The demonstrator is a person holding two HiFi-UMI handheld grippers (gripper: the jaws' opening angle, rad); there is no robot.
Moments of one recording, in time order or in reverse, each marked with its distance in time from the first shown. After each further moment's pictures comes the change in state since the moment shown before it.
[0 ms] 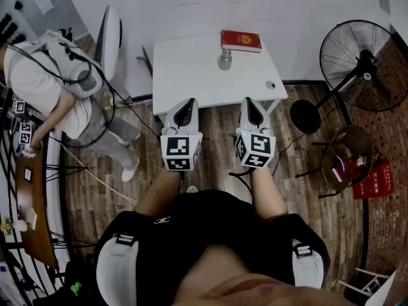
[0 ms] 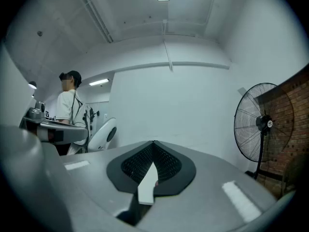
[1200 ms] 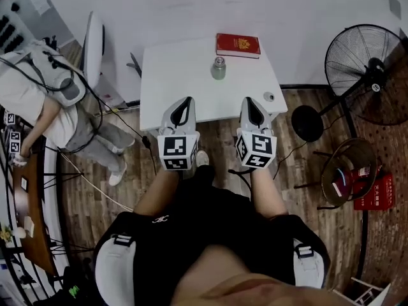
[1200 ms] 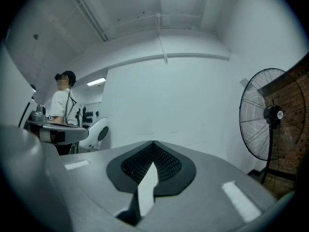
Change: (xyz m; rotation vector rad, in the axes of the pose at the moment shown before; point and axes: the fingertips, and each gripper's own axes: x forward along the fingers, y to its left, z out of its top) left arm 0.131 -0.002 -0.026 -0.003 0.010 0.022; right arm 0.105 -0.081 -0.034 0.027 0.017 0.022
